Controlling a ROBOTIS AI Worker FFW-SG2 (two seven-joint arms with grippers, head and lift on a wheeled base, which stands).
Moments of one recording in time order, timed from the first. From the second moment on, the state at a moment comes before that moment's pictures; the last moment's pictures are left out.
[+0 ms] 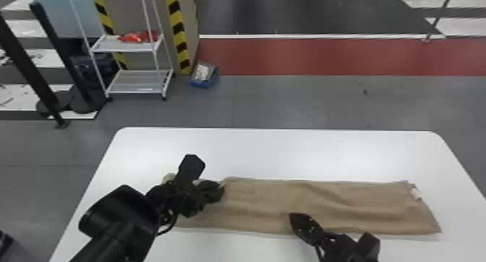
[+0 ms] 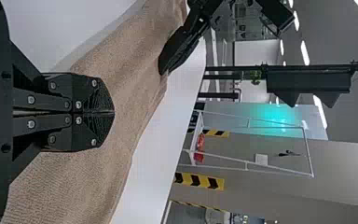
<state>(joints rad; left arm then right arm) -0.26 0.30 -0.46 -1.10 0.04 0.28 -0.42 -0.06 -0.04 -0.10 -0.62 0.21 -0.78 0.70</state>
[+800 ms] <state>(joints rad) -0.26 0.30 -0.45 -1.10 0.06 0.28 -0.40 -0.08 -0.04 -0.09 -0.62 0.26 -0.62 0.64</state>
